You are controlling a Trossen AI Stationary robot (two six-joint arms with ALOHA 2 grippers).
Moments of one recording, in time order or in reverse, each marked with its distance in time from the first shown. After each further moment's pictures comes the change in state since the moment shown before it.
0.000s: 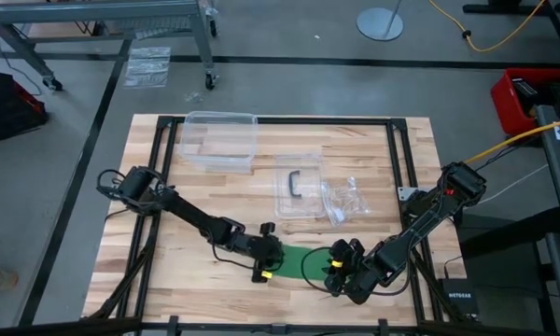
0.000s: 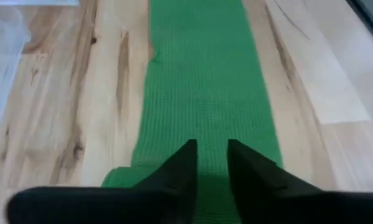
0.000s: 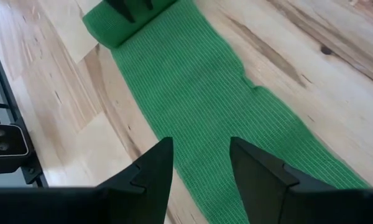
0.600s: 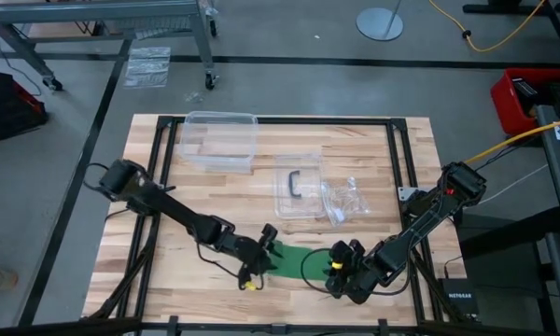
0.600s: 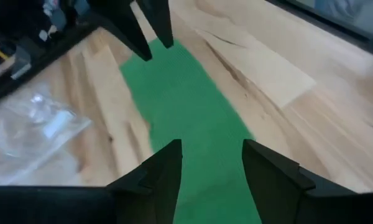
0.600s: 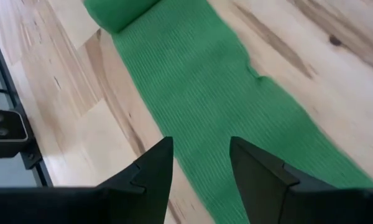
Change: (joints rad) left arm -0.046 -0.162 0.006 -0.118 -0.021 0.577; right arm 0.000 -0.001 0.000 0.001 -0.055 -0.028
